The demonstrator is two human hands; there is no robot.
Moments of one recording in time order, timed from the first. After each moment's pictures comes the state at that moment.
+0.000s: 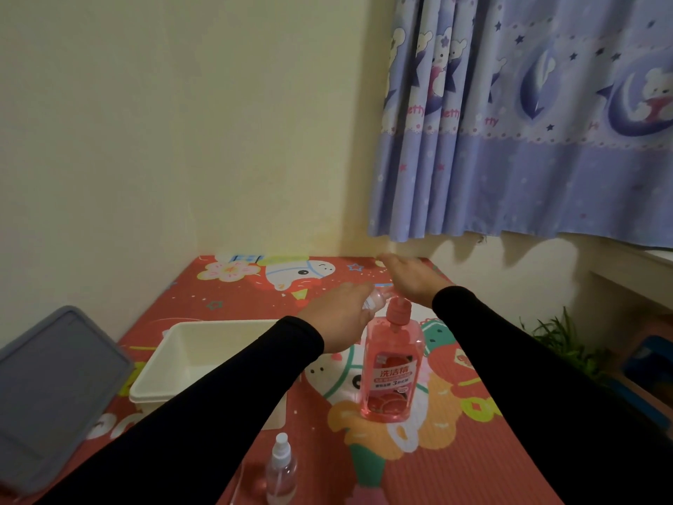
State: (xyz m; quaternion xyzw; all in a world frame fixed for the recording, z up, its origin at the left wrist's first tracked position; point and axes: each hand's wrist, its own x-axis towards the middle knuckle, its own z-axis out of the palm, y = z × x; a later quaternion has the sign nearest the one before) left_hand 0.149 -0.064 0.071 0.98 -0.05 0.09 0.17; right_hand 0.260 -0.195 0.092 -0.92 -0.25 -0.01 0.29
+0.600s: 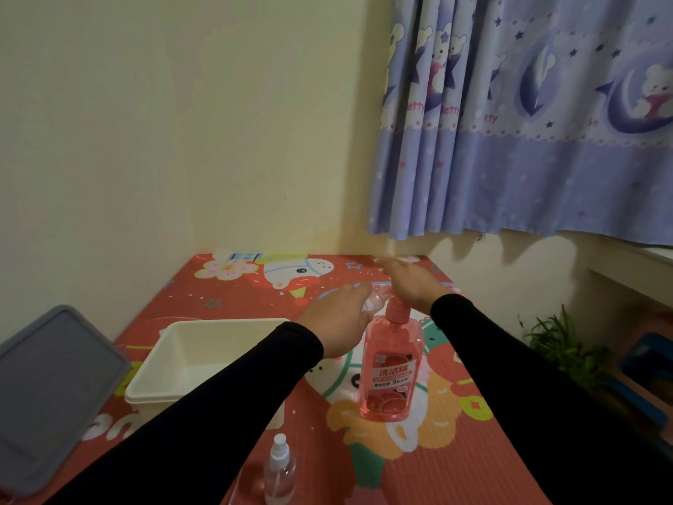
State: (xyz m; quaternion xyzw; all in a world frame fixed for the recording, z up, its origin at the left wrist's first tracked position) left_hand 0.148 -0.066 0.066 0.98 -0.05 0.09 0.16; right_hand 0.271 -0.194 0.077 -0.92 -0.26 -0.01 0.29
